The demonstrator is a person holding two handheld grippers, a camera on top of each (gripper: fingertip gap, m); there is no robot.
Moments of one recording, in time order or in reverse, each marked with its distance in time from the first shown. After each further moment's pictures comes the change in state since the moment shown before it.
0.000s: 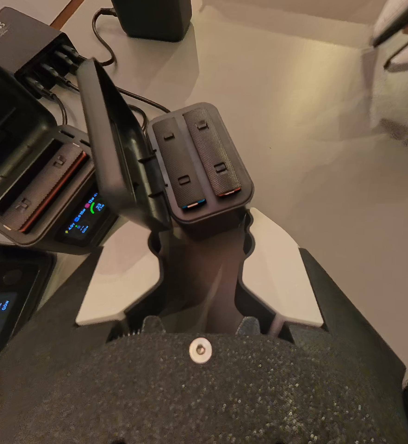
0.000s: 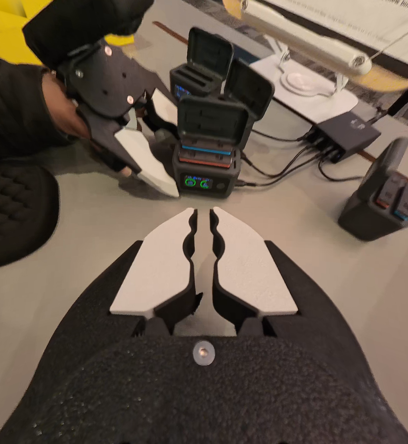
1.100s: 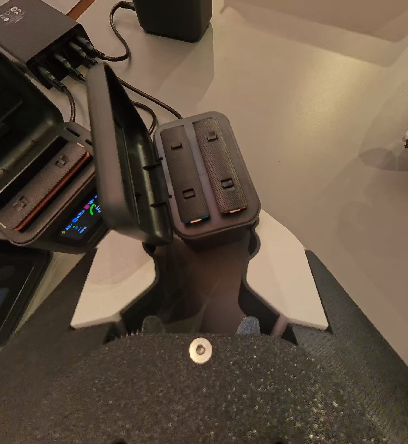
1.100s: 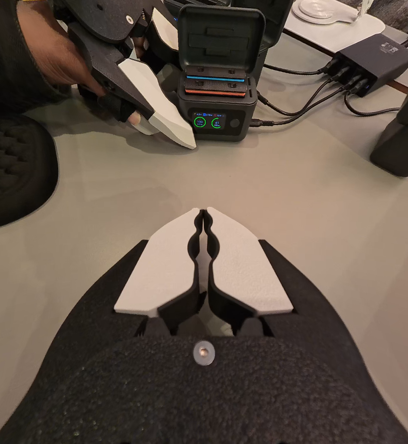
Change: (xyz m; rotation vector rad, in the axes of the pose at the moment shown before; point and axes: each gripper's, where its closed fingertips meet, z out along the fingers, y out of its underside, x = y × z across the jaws) left arm -0.002 -0.004 0.007 -0.009 -0.057 -0.069; right arm -0.016 0.053 -0.011 -0.092 0.016 0.078
